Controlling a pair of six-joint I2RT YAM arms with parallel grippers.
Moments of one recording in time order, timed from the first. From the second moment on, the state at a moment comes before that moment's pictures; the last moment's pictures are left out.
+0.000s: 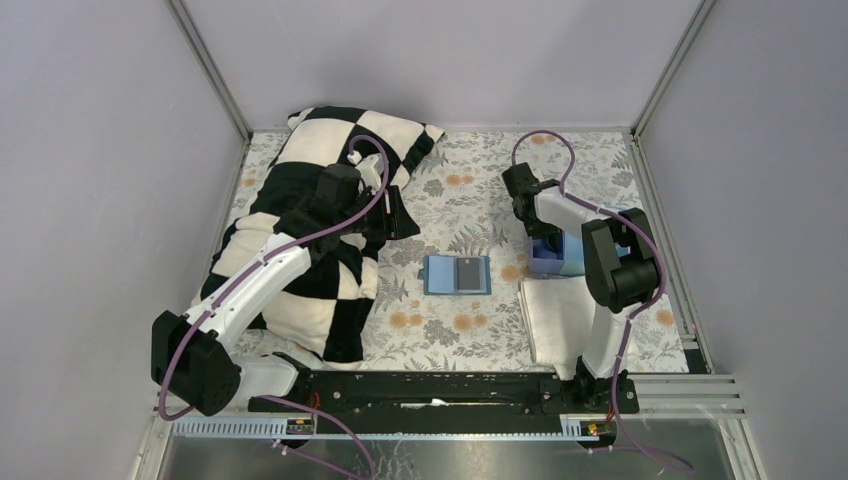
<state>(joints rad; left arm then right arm) -0.49 1.28 1.09 -0.42 0.35 -0.52 0.34 1.92 1.28 -0.63 0.58 0.10</state>
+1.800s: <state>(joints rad) -0.60 1.69 0.90 -0.16 0.37 -0.71 0.54 1.53 0.76 -0.14 -0.20 0.68</state>
